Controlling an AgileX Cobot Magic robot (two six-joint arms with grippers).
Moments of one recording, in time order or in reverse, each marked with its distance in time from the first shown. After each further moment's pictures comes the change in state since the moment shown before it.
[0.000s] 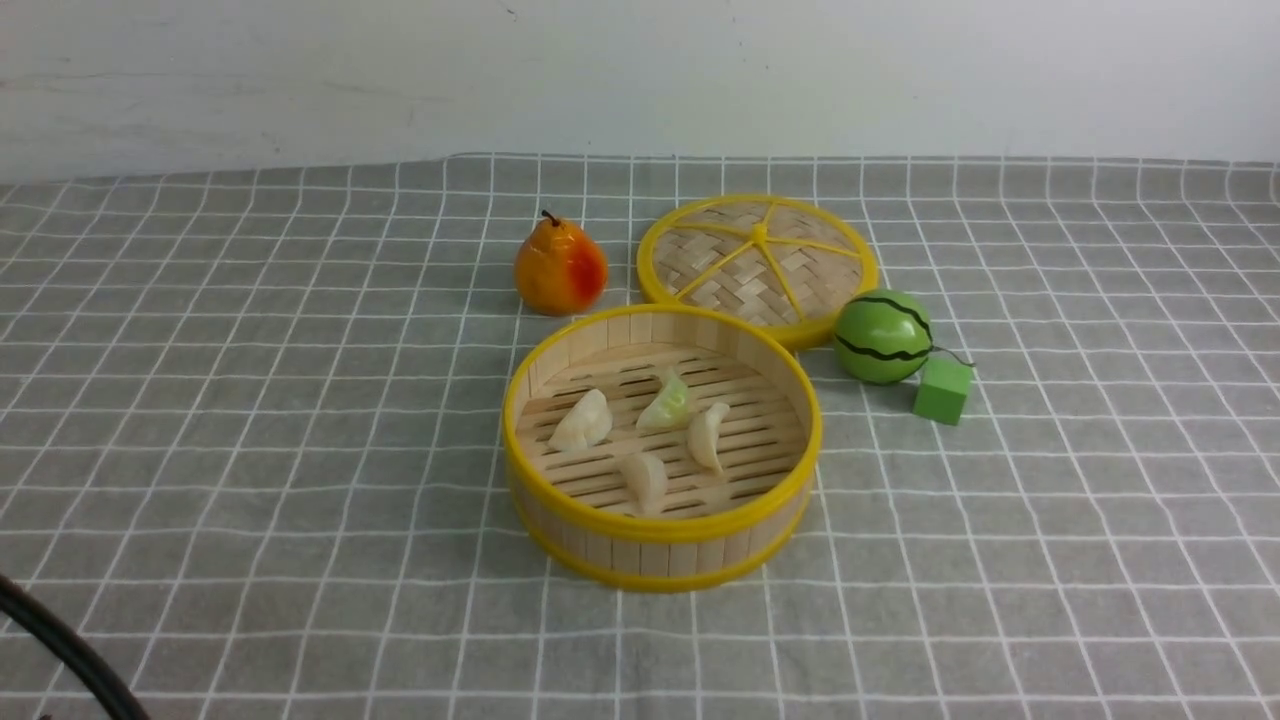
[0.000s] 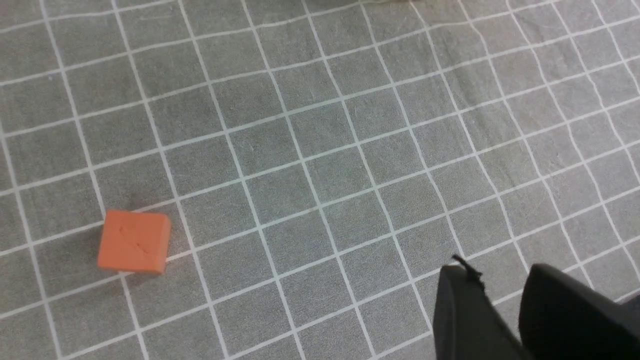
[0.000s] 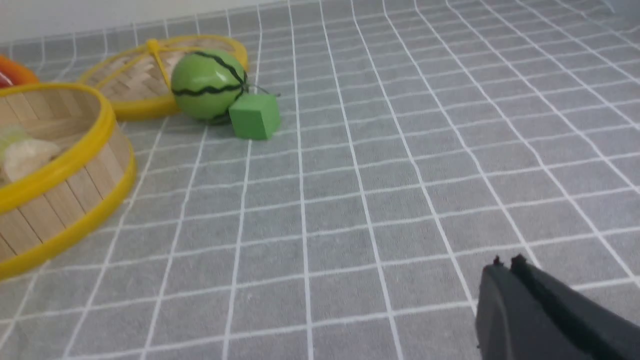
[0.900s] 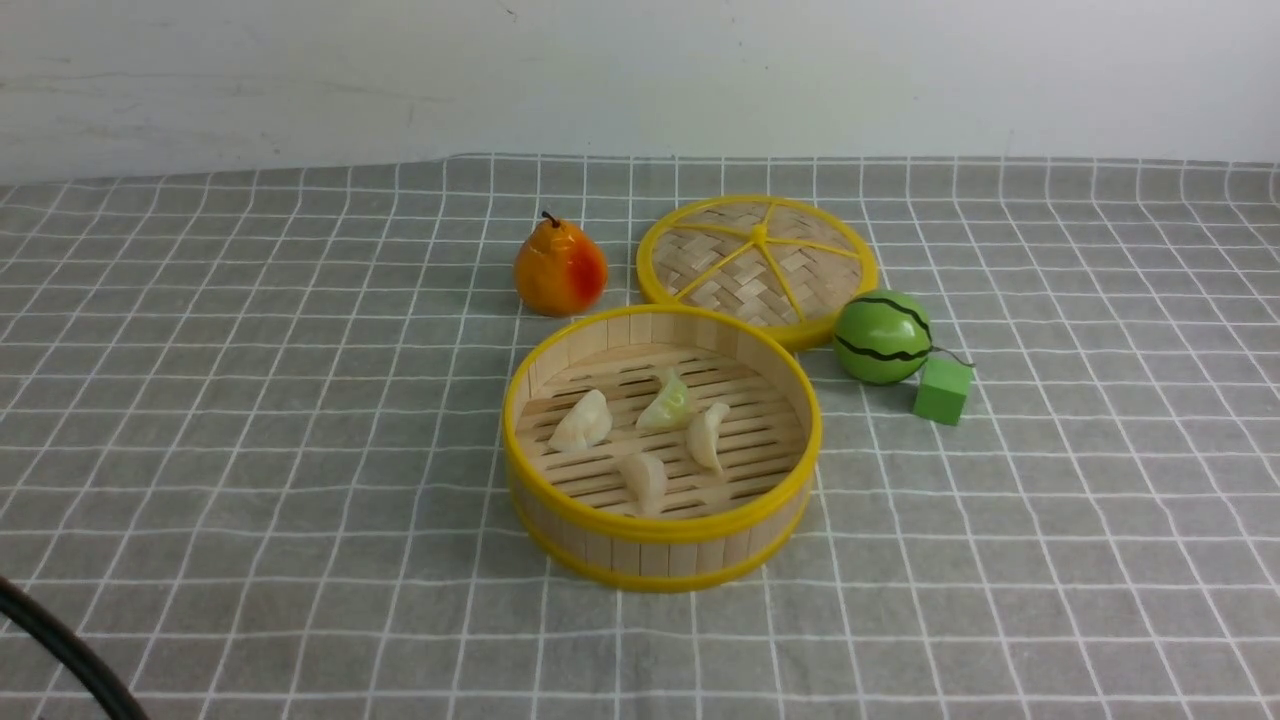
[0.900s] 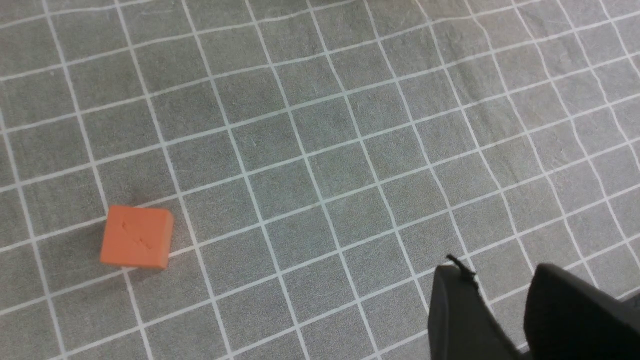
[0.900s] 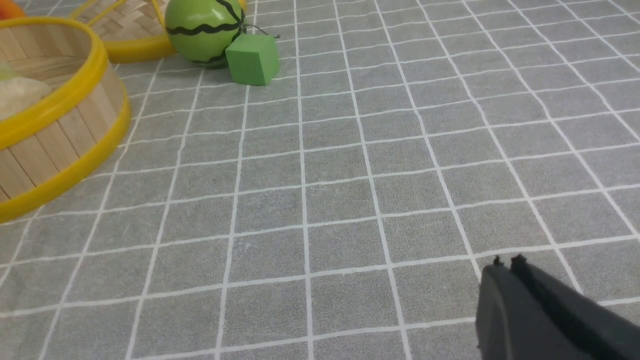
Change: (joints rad) right arm 0.030 0.000 -0.009 -0.023 0.080 0.007; left arm 0.000 0.000 0.000 0.002 0.008 0.000
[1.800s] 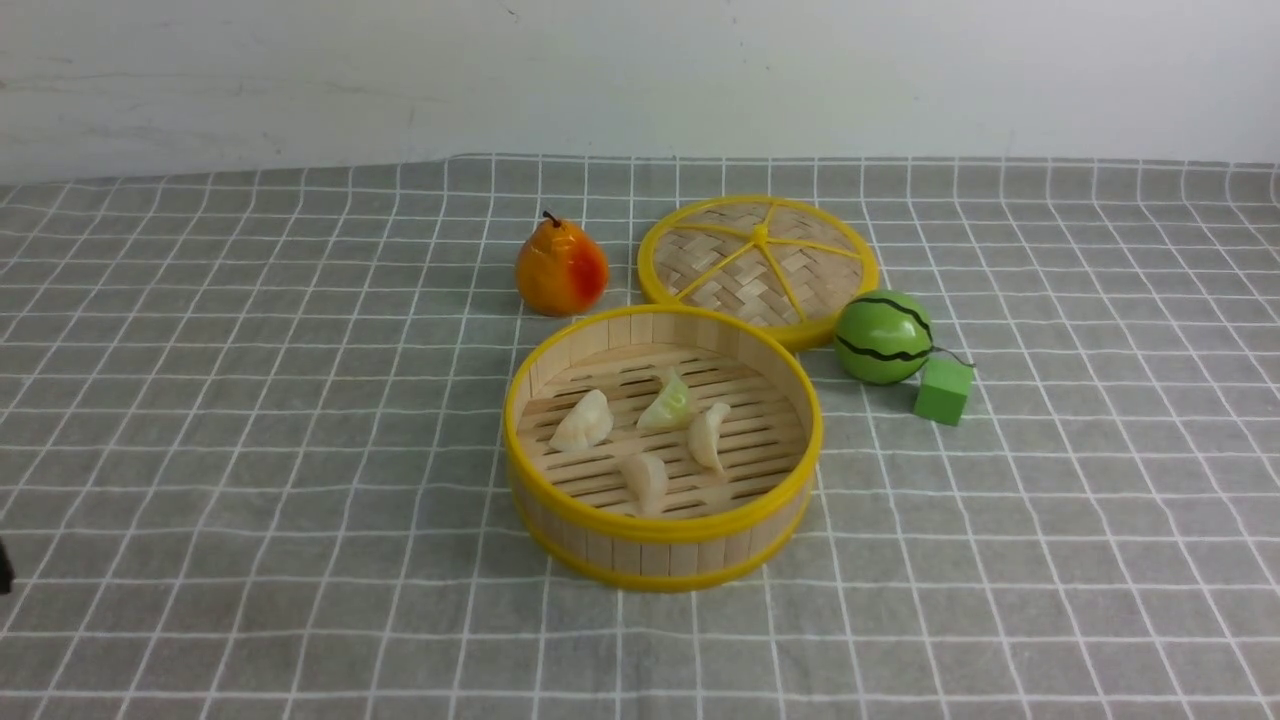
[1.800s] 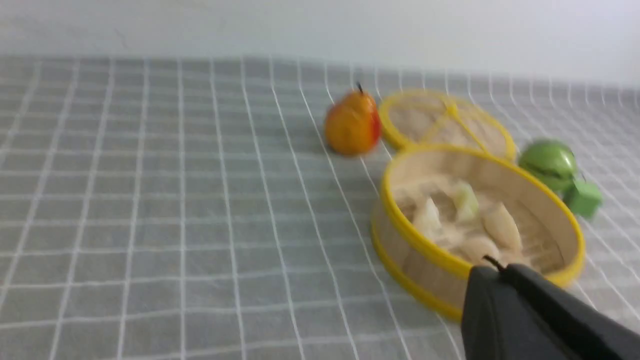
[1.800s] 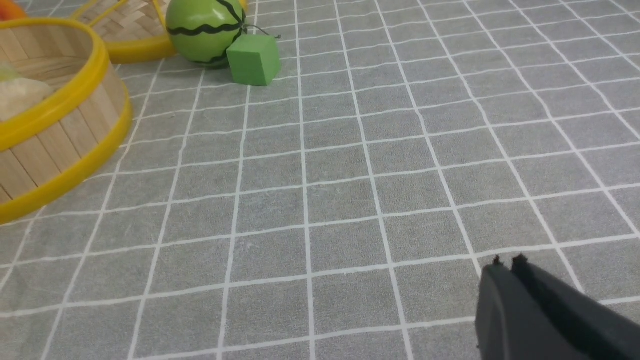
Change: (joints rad) right arm 0.000 0.000 0.000 0.000 0.001 0.003; left arm 0.247 -0.376 0.425 0.087 -0.764 0.002
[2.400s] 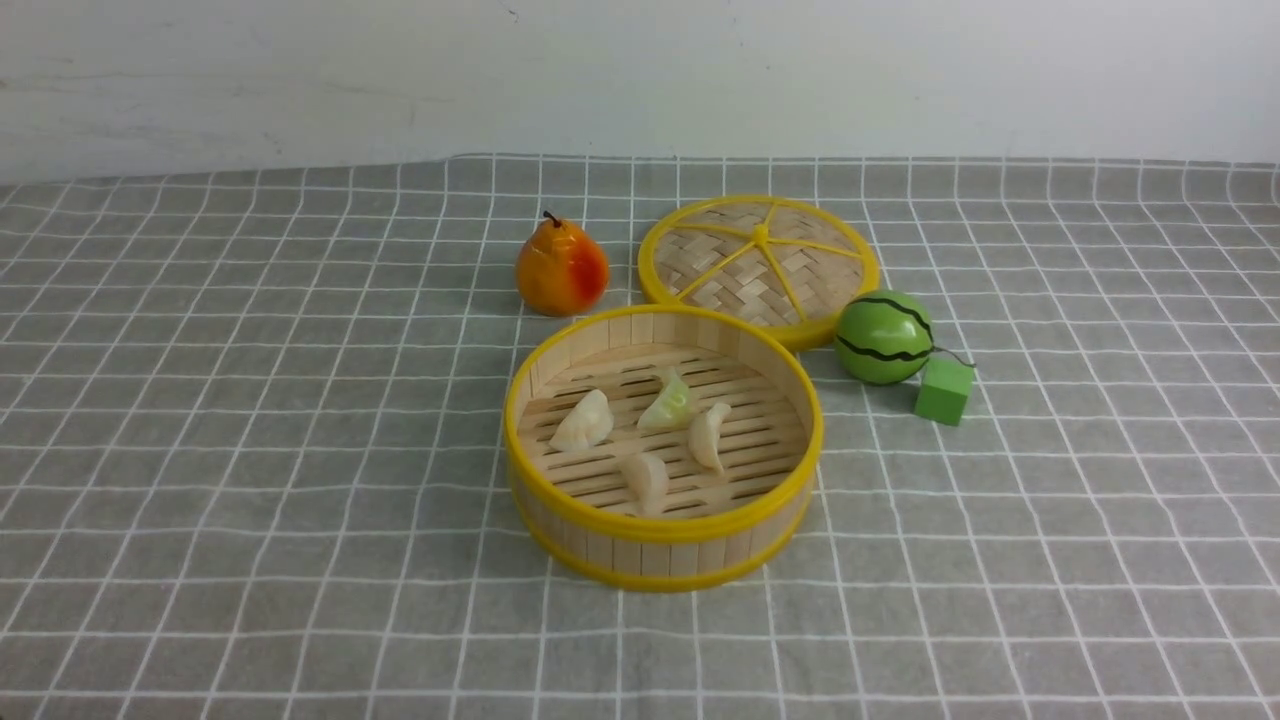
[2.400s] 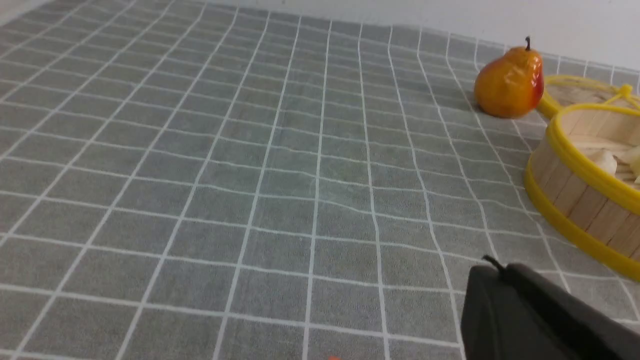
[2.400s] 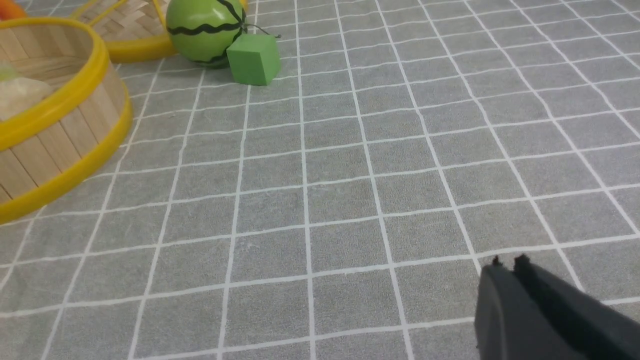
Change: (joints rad) right arm 0.000 0.000 0.000 0.000 0.001 0.000; left arm 0.234 -0.234 0.413 -0.010 -0.129 0.001
